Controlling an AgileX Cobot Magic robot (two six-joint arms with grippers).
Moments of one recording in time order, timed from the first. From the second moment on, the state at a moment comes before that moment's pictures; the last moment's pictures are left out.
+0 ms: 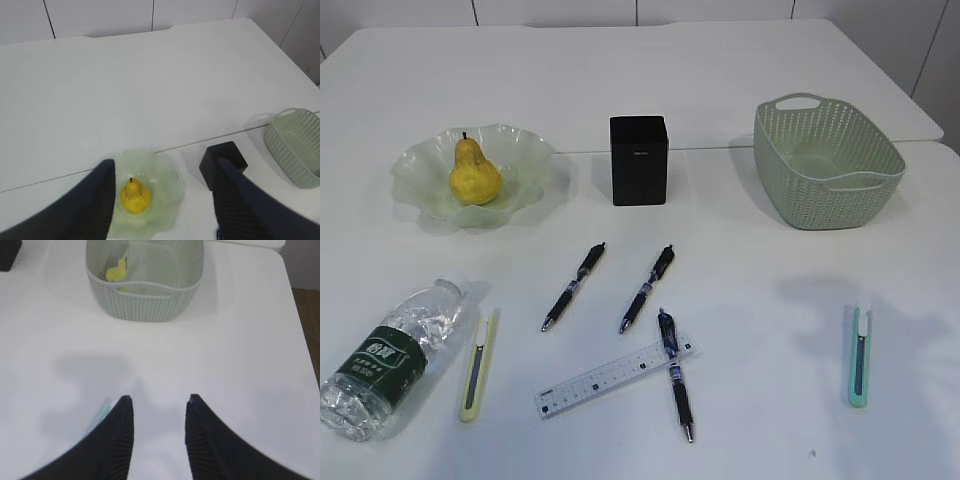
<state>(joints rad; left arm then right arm) -0.04 1.66 -2.36 -0.24 1.27 0.05 -0.01 1.10 -0.66 -0.15 0.36 0.01</state>
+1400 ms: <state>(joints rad) -0.26 1.87 -1.51 -0.01 1.23 0.03 -0.01 0.90 -0.61 0.00 0.81 0.04</state>
